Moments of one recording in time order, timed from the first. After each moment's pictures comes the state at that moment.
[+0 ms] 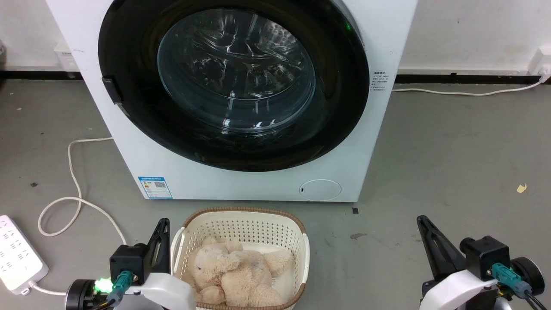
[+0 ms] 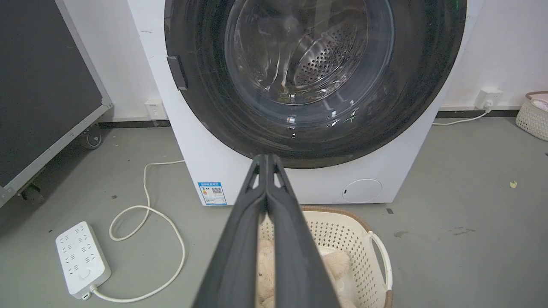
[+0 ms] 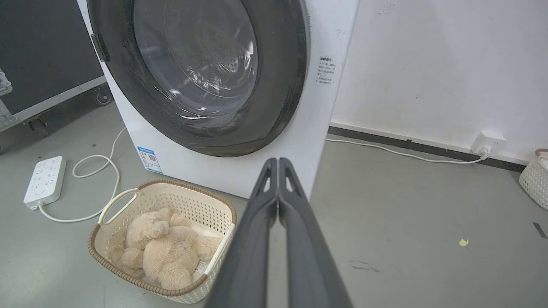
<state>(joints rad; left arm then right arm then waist) 0.02 0.05 0.00 0.00 -0.01 0.00 0.00 0.01 -0.05 0.00 0.00 0.01 0.13 0.00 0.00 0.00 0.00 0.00</state>
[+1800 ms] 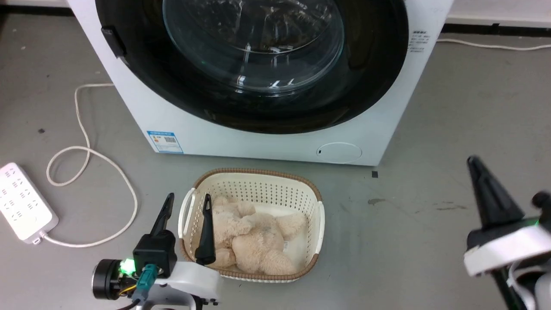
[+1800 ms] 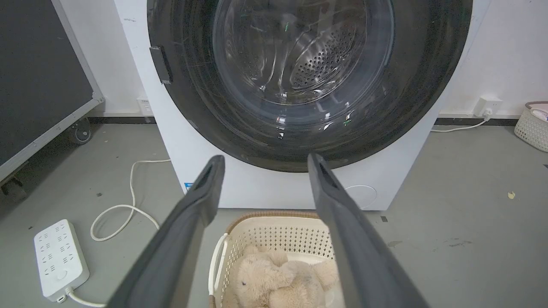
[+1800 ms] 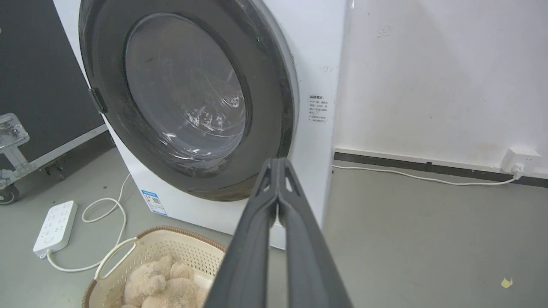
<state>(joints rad) -0.04 0.05 -0.14 -0.03 -0.05 0.11 -0.09 -0.12 -0.20 -0.03 -0.05 0.25 0.13 -0.06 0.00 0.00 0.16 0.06</state>
